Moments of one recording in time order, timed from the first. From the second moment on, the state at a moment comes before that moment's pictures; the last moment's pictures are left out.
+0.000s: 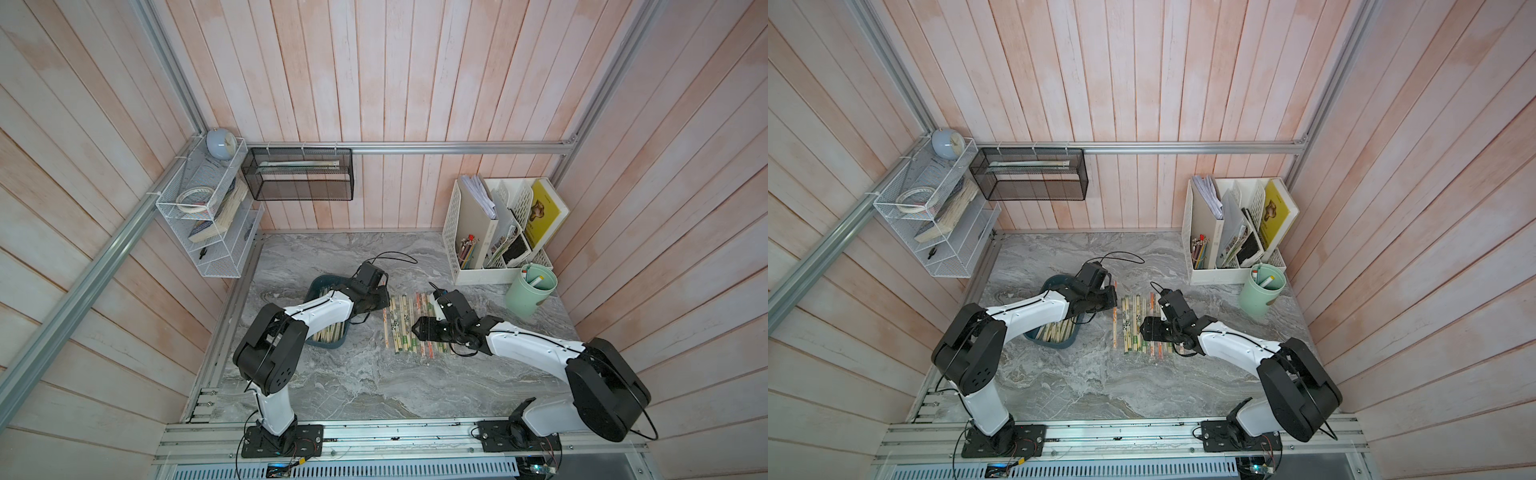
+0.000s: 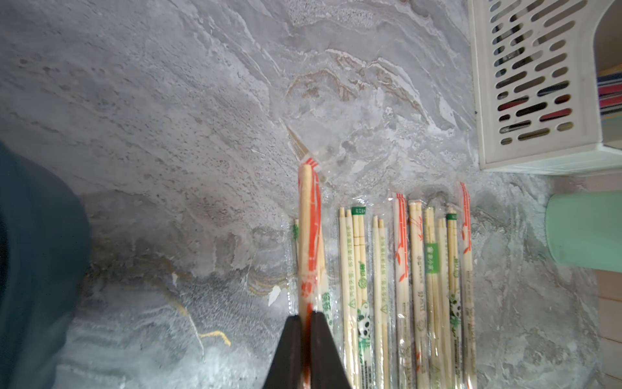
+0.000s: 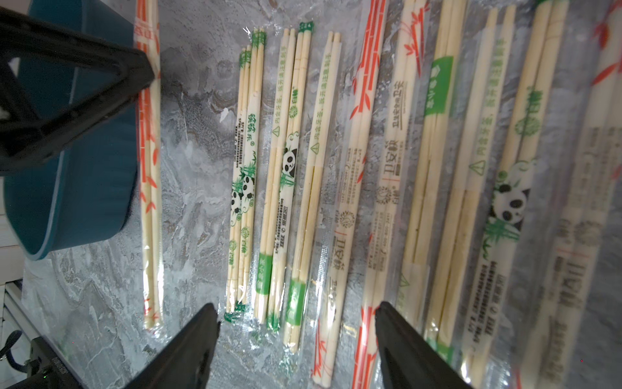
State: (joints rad) left arm -0.59 1.81 1.14 -0.21 0.05 -0.68; right arm 0.66 1.42 0.71 -0.18 -0.16 0.64
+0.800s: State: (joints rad) left arm -0.59 1.94 1.13 -0.12 0.07 -0.69; right arm 0.66 1.40 0.71 -0.18 -0.16 0.64
